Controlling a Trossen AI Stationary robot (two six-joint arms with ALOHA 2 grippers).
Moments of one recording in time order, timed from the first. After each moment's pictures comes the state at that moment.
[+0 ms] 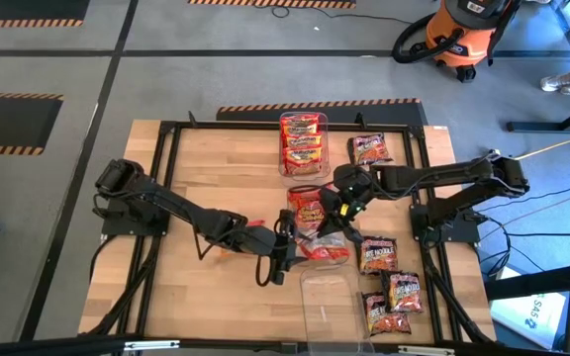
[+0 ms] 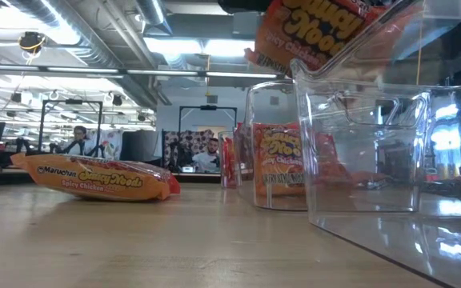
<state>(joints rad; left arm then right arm) -0.35 1.71 1.21 0.07 -0.34 0.19 -0.02 1.38 0.94 -0.22 -0.63 0.10</state>
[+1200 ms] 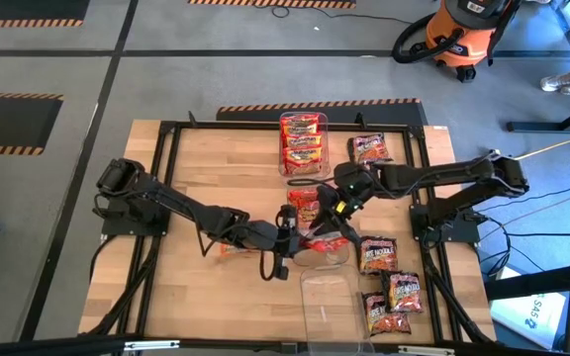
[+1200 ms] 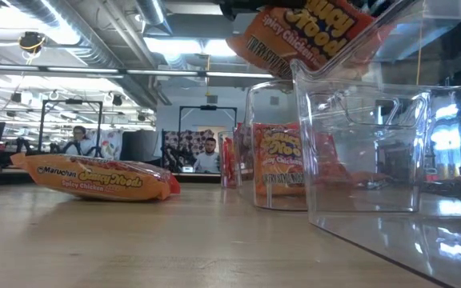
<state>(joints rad) -0.32 1.72 1.21 0.11 -0.33 0.14 -0.02 1.38 0.98 -0.19 -0.58 0.16</state>
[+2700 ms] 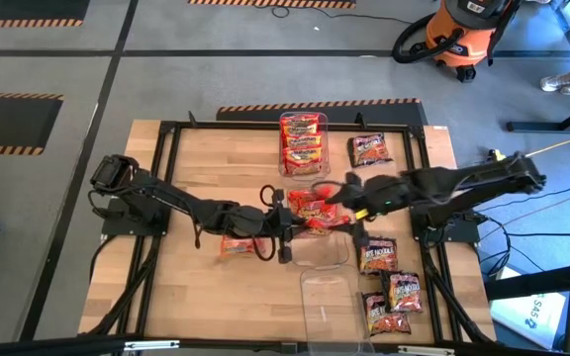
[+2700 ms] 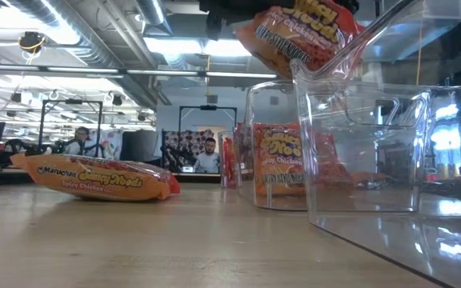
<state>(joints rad) -0.26 1.65 1.05 0.41 -0.42 -0.10 0.20 1.20 1.10 -0.52 0.05 0.18</state>
